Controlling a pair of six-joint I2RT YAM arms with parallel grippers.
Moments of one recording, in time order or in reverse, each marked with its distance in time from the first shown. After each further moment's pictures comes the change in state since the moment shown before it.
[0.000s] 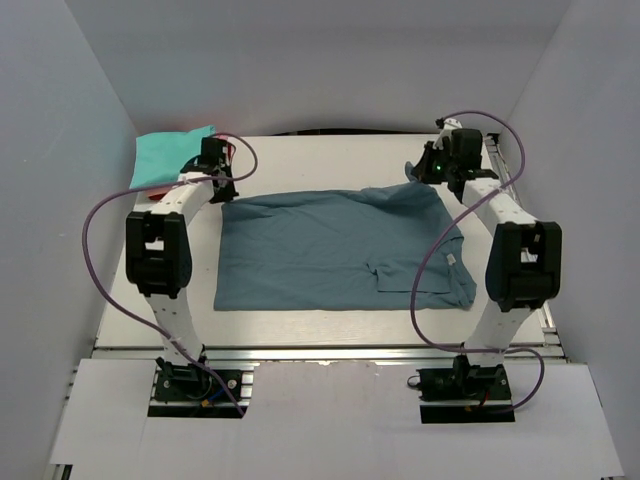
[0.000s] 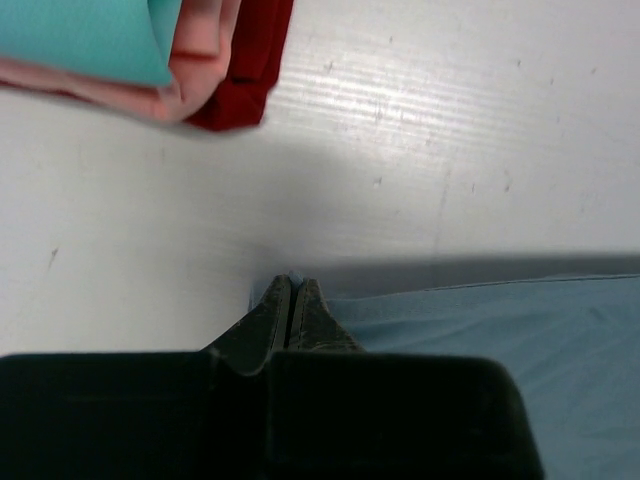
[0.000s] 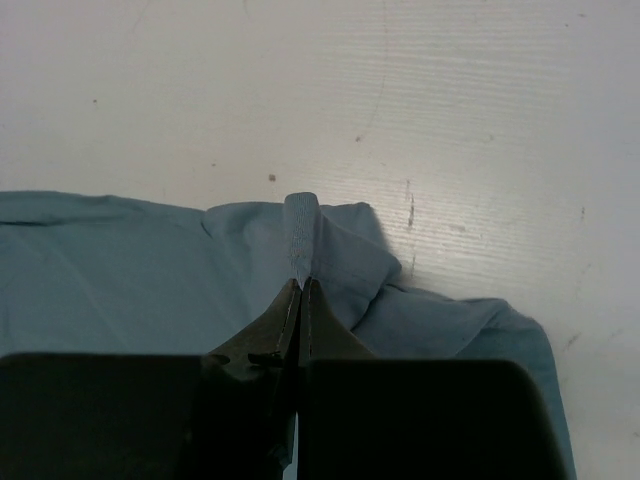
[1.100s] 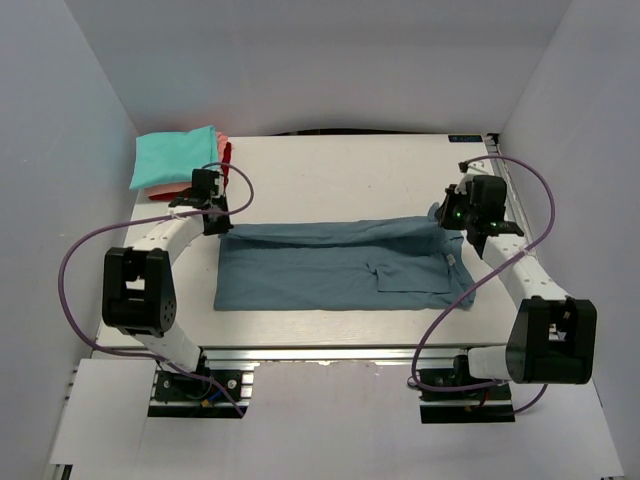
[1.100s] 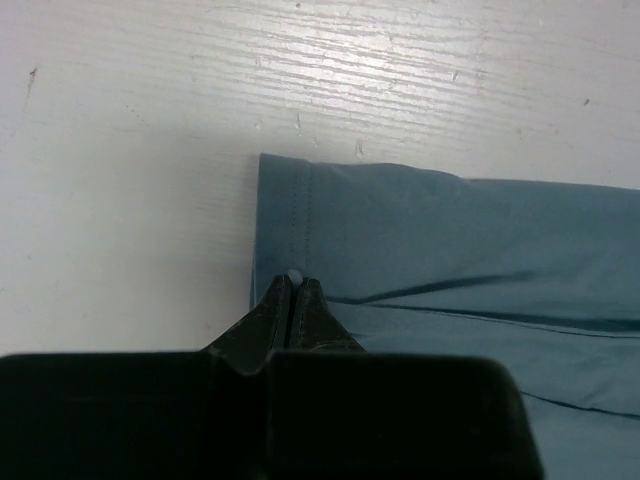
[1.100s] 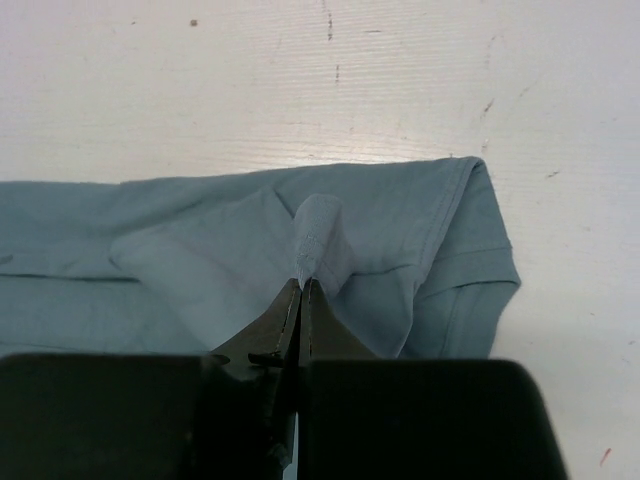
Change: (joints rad) left arm 0.000 -0.332 -0.428 0.060 0.057 0.021; right arm -0.047 -0.484 -0.506 -0.032 0.118 -0.038
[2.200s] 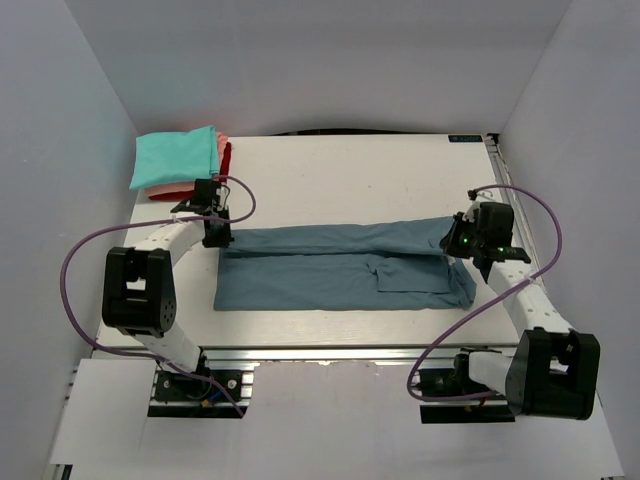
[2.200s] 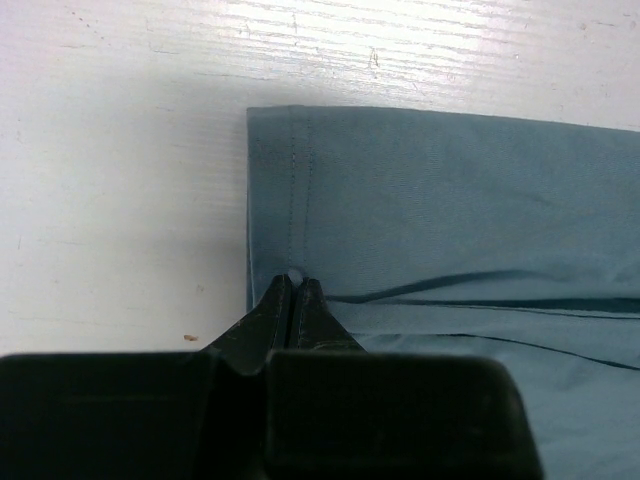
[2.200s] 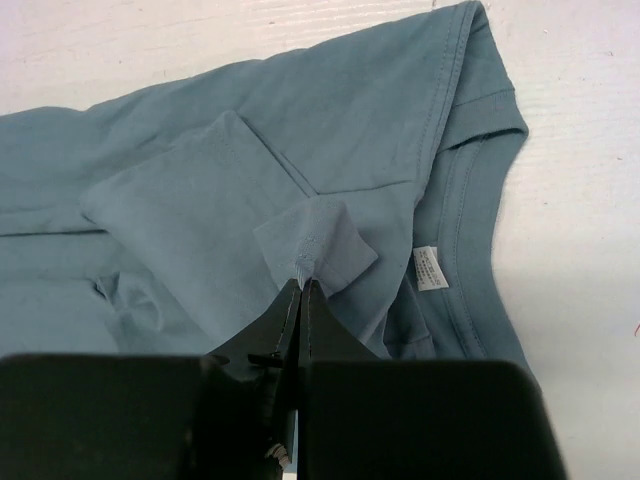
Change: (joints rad) left arm 0.000 -0.002 -0.069 -0.041 0.038 0.034; right arm -0.063 -0.176 -0.183 -0.103 -0.018 0.051
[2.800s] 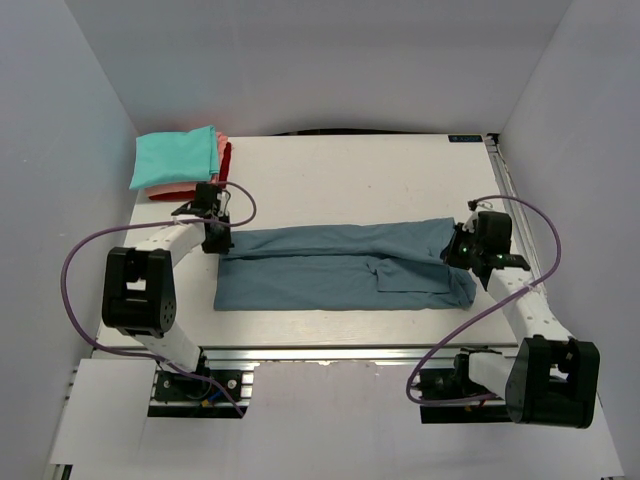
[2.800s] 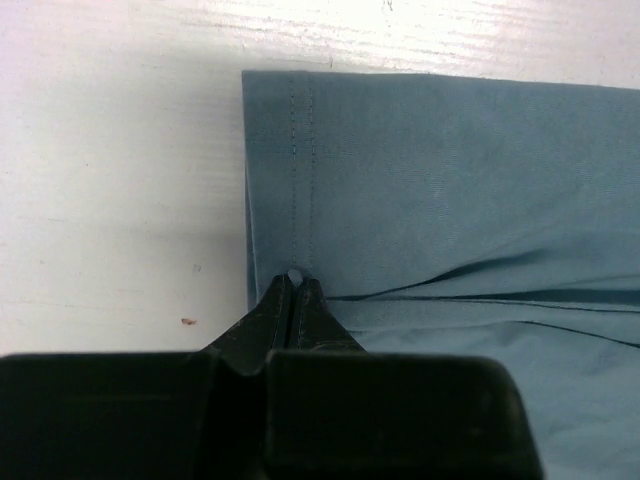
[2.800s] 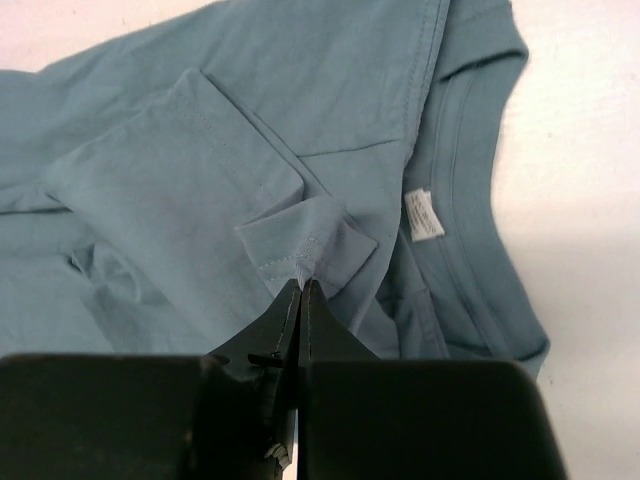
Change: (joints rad) left arm 0.000 -0.002 -0.030 -0.016 0.006 0.013; right arm 0.000 -0.037 -0.052 -0.048 0.027 0.022
